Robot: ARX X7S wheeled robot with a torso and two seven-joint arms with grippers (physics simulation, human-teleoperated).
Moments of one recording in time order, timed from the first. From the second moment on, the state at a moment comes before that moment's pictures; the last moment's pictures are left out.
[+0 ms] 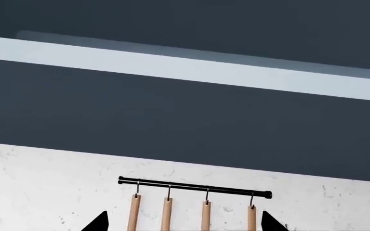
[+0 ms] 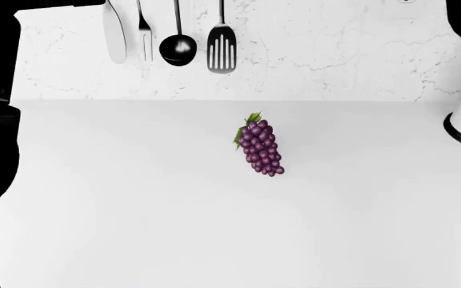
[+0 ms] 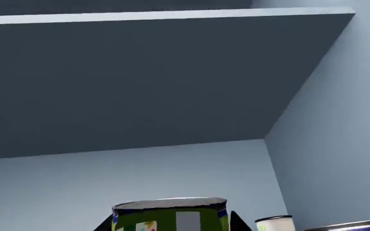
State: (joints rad) left arm -1.06 -0.50 0.09 0.64 -0.94 -0.78 -0.66; right arm 1.93 0.45 -0.98 -0.03 1.07 0.28 1.03
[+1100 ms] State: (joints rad) left arm -1.05 -0.52 0.11 0.67 -0.90 -0.76 -0.67; right arm 2.08 0.48 -0.93 -0.06 1.51 0.58 1.18
